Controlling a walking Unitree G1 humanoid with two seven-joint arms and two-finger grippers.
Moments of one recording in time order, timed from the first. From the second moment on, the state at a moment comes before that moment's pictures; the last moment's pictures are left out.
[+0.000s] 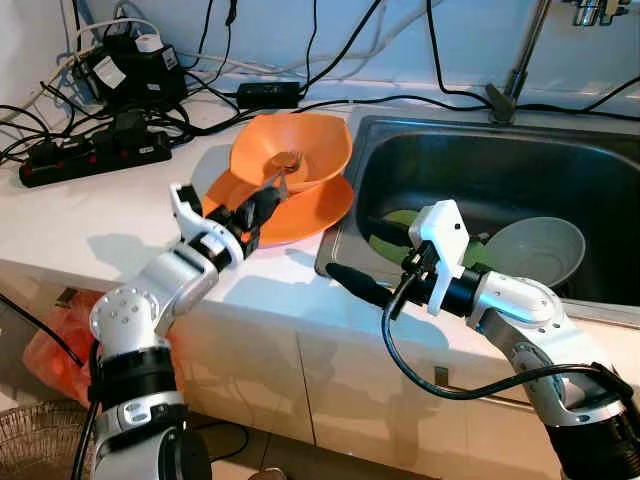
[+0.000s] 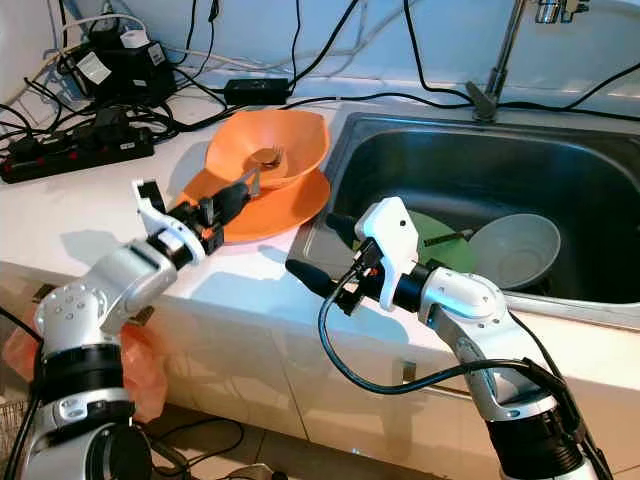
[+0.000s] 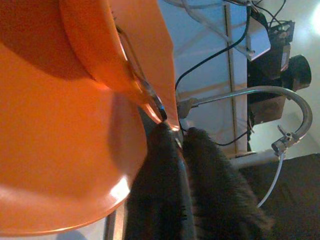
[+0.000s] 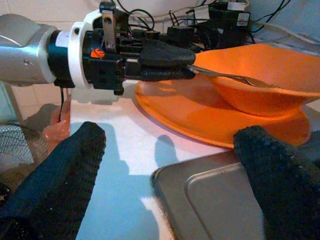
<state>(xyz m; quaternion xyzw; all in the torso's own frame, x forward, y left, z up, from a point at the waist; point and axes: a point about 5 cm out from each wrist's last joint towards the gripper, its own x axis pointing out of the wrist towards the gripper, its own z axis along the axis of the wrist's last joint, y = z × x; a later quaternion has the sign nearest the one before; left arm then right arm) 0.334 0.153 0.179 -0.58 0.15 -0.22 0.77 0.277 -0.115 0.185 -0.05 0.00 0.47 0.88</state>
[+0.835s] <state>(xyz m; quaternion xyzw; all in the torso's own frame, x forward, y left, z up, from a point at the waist) 0.332 0.150 0.185 -0.59 0.14 -0.24 0.76 0.277 -0.115 0.185 -0.05 0.00 0.47 0.88</state>
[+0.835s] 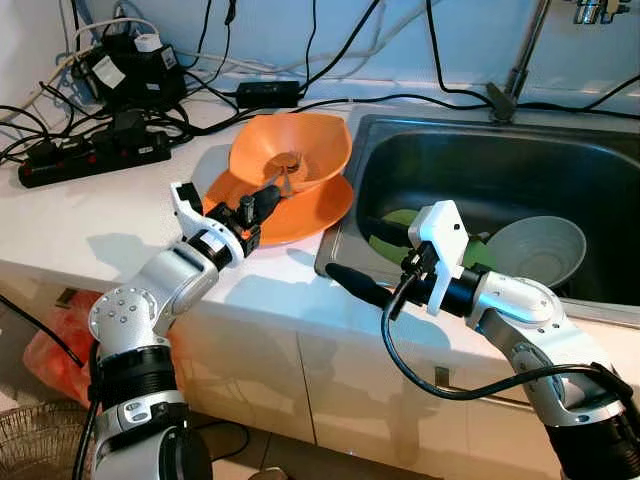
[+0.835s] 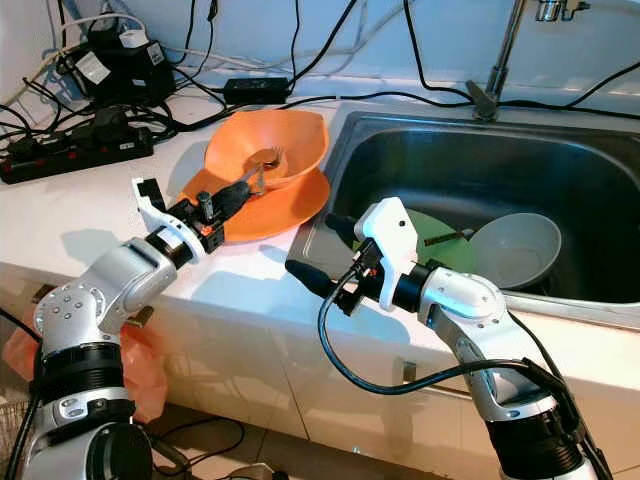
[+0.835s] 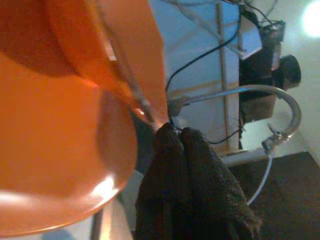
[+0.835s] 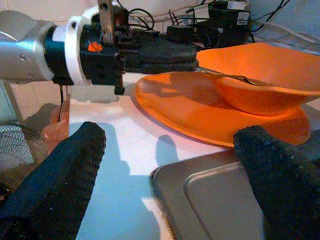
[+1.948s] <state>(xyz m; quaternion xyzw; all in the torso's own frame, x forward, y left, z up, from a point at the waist) 0.304 0.144 0.199 -0.55 0.10 -0.32 0.76 0.277 -0.114 0.183 -0.06 0.00 0.47 0.88</state>
